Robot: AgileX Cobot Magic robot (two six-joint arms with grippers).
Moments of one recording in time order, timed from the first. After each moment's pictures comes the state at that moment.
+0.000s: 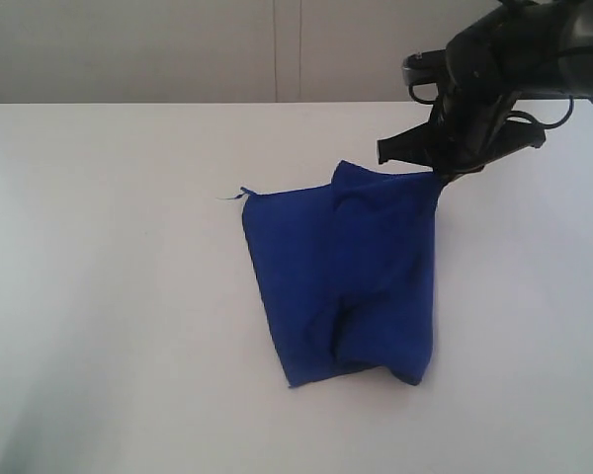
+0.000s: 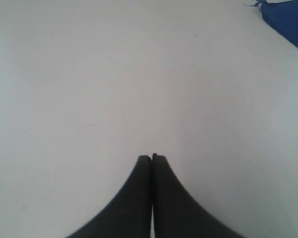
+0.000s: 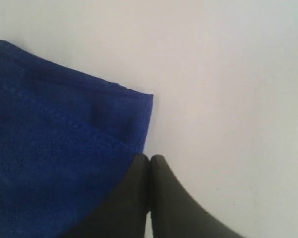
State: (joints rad) left arm -0.08 0.00 0.02 -0.16 0.52 0.14; right arm 0.34 1.93 -1.41 -0.38 0.72 0.53
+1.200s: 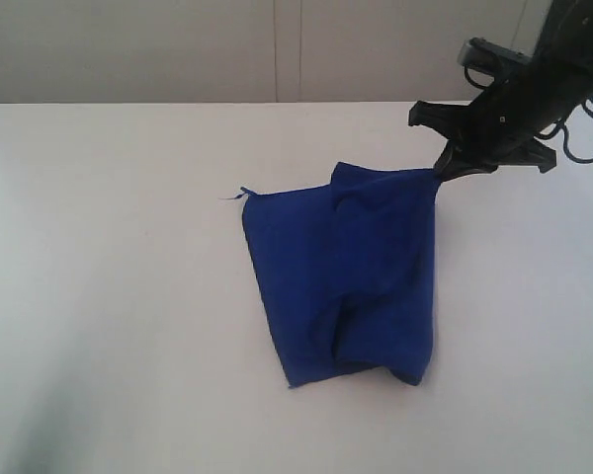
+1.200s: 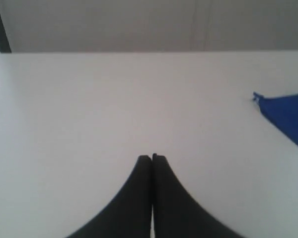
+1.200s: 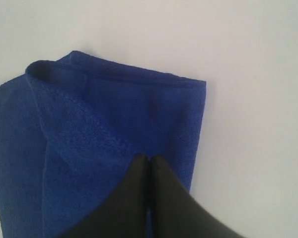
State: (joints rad) left arm -0.08 0.00 0.02 -0.17 0.22 0.11; right arm 0.09 1.93 -1.41 0.44 0.74 -0.07
